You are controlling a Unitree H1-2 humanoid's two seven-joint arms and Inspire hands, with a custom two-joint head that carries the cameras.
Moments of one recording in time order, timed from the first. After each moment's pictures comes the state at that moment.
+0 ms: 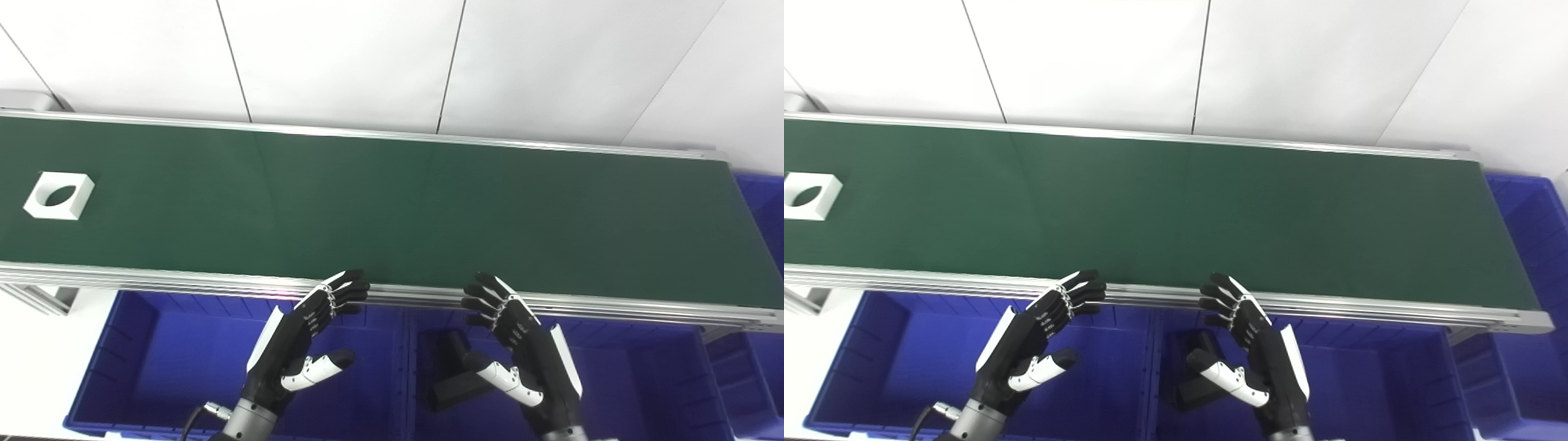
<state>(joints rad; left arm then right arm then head) 0.46 0.05 -0.19 -0.12 0.02 -0.40 -0.15 0.35 -0.08 0.25 -0.21 -0.03 -0.14 0.18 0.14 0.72</state>
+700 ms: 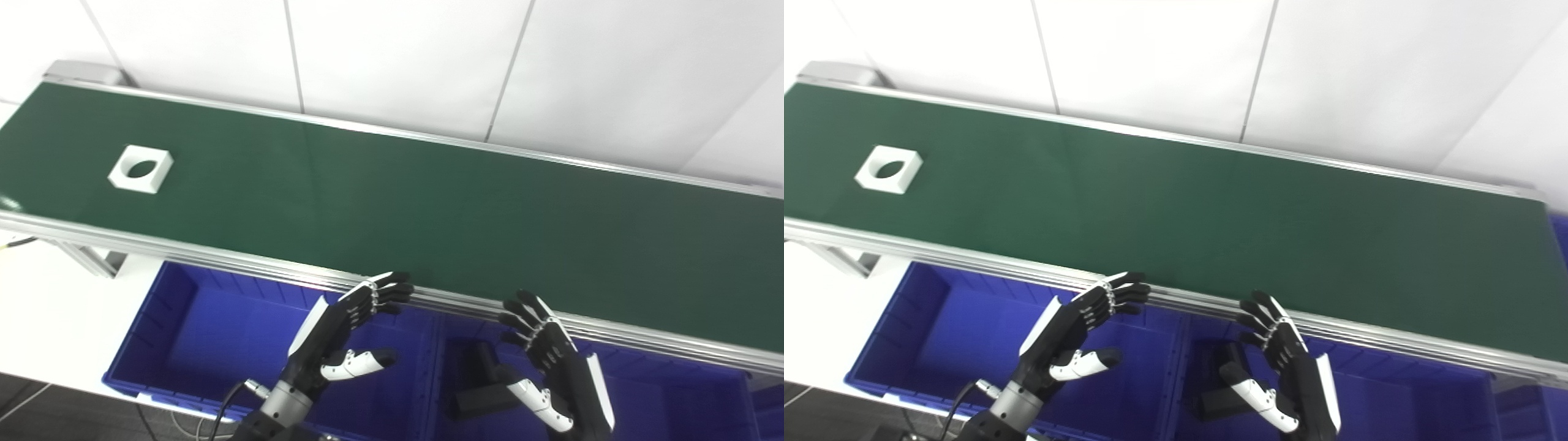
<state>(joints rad) 0.45 0.02 -0.20 -0.07 0.06 -0.42 -0.12 0.34 -0.09 0.24 -0.18 -0.01 -0.18 0.18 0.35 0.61</state>
